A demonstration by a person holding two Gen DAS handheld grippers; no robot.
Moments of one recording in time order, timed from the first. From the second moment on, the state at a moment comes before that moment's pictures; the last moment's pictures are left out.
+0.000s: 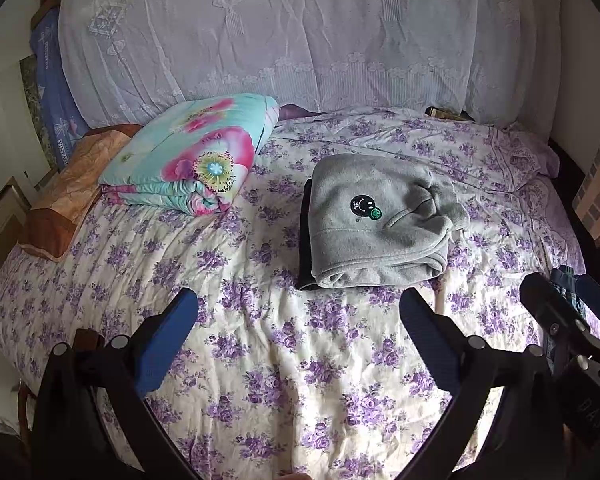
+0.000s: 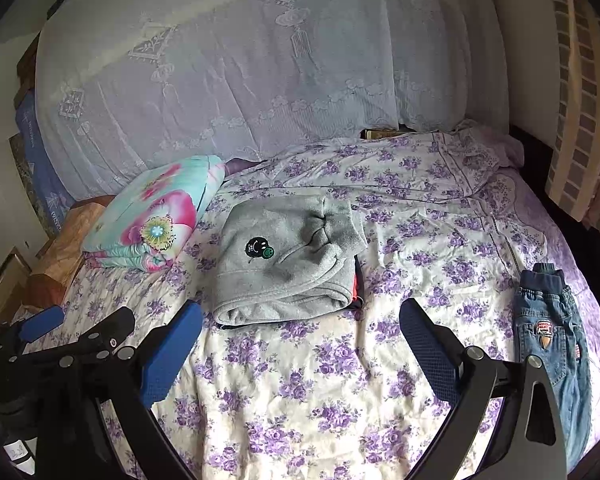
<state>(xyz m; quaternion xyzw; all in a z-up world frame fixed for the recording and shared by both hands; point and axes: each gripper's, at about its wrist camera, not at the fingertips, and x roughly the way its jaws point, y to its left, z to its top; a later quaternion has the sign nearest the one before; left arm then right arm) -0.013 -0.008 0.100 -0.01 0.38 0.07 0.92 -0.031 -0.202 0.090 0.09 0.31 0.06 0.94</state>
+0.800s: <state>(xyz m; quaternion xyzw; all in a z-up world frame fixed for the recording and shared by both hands) -0.012 -0.008 0.098 -0.01 0.39 0.07 0.92 -0.031 -0.202 0.090 0.09 0.31 0.06 0.94</state>
